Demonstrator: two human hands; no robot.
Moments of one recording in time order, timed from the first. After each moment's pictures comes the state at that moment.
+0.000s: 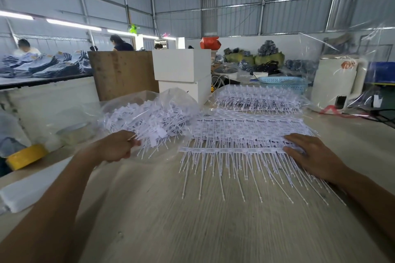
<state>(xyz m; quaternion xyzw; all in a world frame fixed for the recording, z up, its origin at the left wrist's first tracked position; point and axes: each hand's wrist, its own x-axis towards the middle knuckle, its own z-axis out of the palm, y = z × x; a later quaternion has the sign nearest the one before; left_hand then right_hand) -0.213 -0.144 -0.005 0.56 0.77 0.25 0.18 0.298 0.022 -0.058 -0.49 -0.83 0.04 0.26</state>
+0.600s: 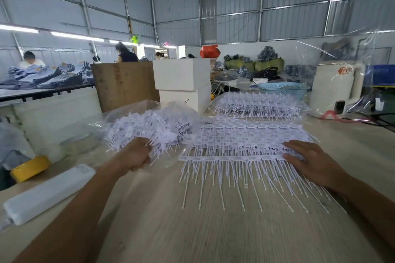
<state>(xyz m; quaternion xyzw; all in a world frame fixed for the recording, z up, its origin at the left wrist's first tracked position) -0.169 -0.127 -0.008 0.49 0.77 0.36 0.22 0.298 0.020 -0.057 -0.49 -0.83 0.05 0.26</state>
